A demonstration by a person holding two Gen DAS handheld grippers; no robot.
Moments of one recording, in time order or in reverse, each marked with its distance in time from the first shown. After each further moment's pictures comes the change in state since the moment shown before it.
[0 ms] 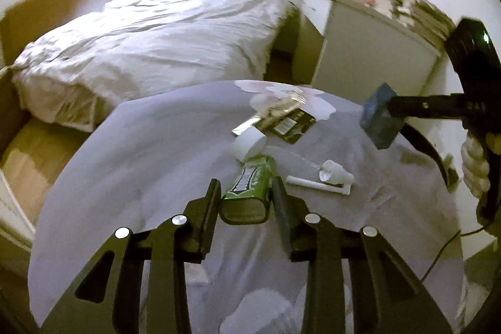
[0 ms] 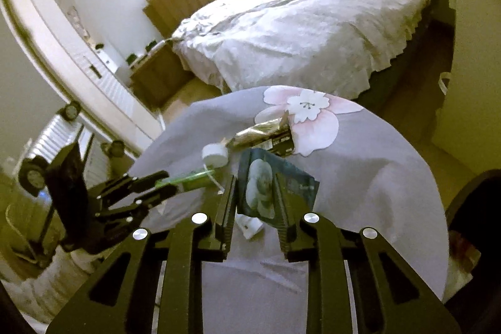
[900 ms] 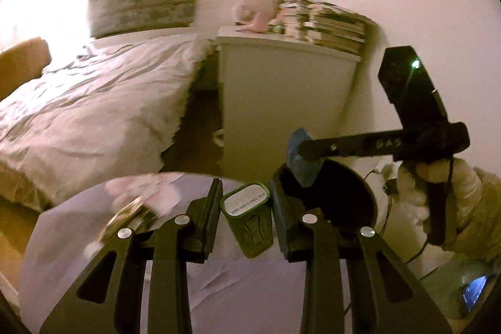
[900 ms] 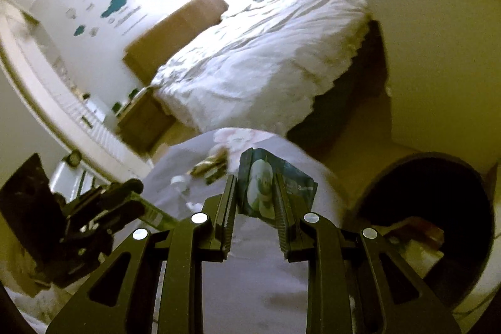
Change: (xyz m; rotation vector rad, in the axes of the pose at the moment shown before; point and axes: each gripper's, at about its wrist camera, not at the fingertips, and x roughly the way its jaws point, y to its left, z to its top) left arm -0.024 -0.192 0.078 0.248 -0.157 -0.226; right arm -0.142 -0.089 -0.023 0.164 -0.177 -0.089
